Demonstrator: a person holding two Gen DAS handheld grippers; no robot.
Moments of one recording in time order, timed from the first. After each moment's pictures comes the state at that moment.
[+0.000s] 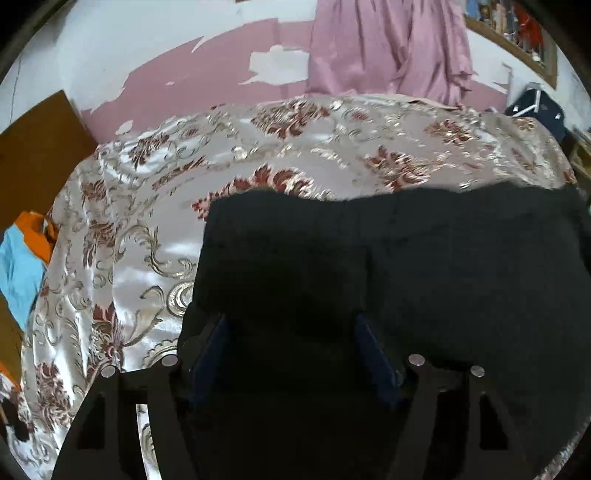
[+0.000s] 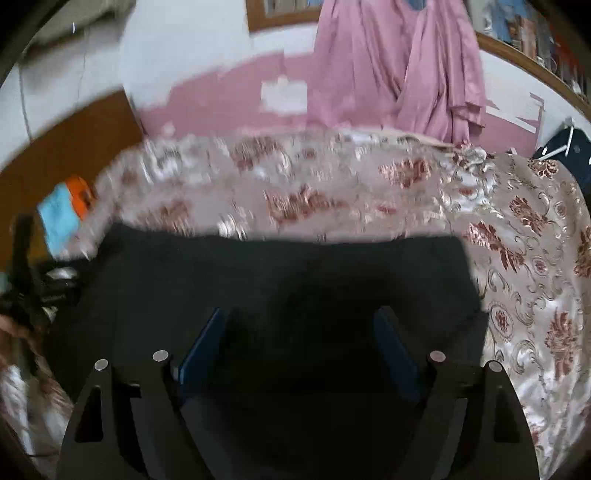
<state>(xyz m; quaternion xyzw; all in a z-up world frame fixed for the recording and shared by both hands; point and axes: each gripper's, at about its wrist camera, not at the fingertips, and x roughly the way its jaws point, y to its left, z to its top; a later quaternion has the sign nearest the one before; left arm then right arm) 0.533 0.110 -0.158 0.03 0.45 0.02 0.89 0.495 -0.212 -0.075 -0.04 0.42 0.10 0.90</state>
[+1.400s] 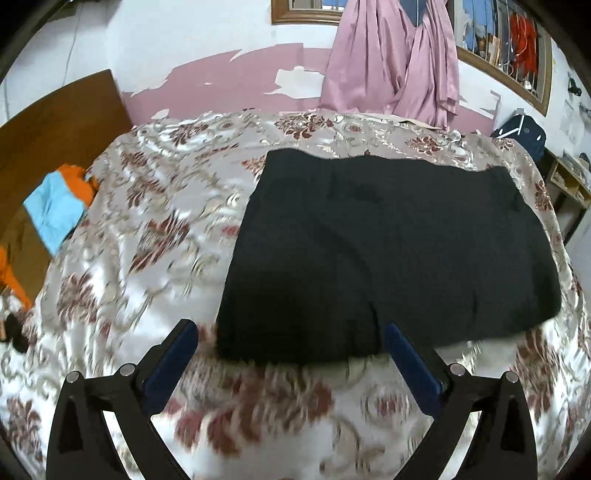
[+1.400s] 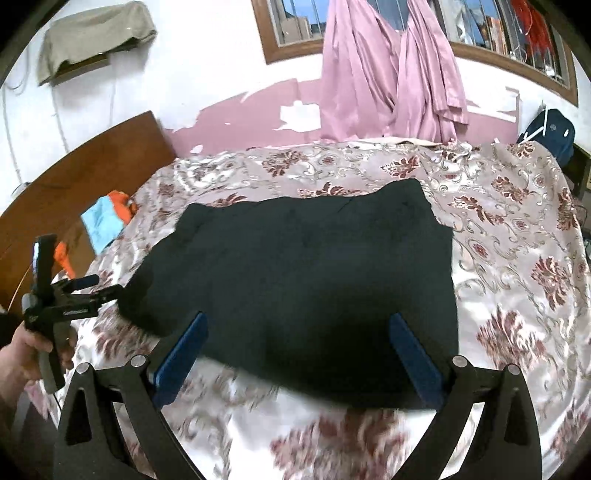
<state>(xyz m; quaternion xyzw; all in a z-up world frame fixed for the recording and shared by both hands) 0.309 0.114 -0.106 -0.01 0.42 0.03 0.91 0.279 -0.249 -0.024 0.03 0.37 0.15 0.92</state>
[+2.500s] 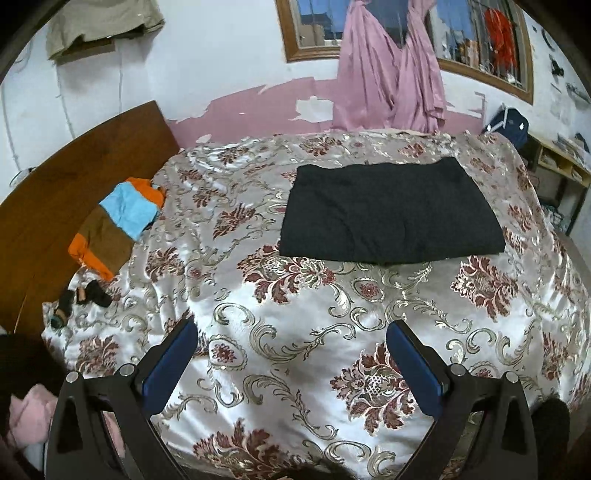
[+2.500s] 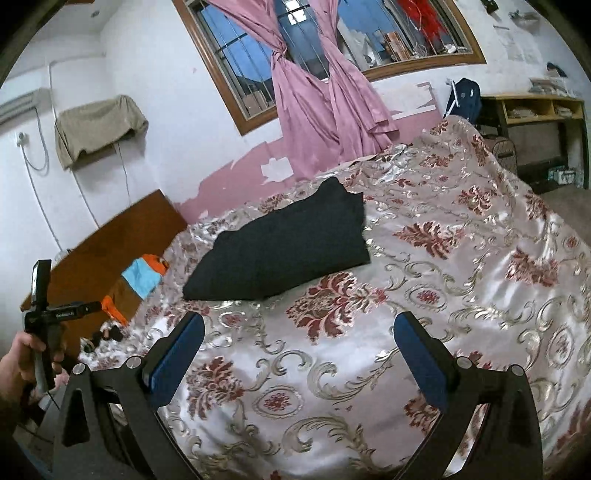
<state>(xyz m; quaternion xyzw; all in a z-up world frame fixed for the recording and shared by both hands) 0.059 0.088 0.010 0.03 0.39 0.09 0.92 -0.020 -0.392 -0.020 0.18 0.27 0.12 0.94</state>
